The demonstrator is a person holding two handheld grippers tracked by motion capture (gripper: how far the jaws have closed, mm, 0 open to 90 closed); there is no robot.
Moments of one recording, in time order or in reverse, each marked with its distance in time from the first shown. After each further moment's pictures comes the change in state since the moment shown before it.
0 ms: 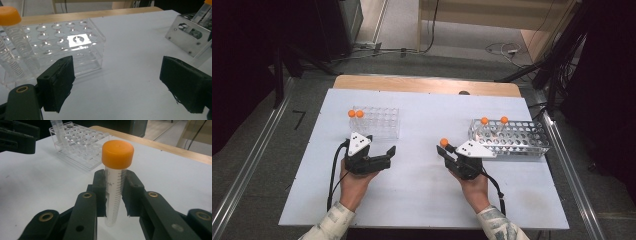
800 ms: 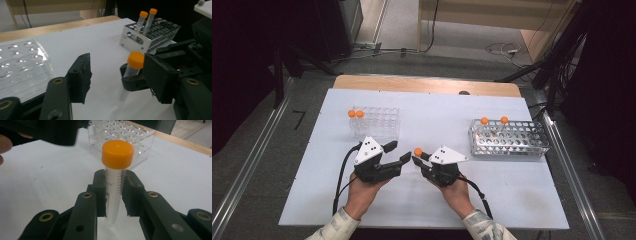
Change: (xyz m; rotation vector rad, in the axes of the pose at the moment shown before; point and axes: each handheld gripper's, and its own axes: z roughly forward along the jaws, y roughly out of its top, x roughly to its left) left arm -0.041 0.013 -0.013 -0.033 -0.248 0.077; right arm 0.051 0.004 0.027 0.041 0.148 -0.090
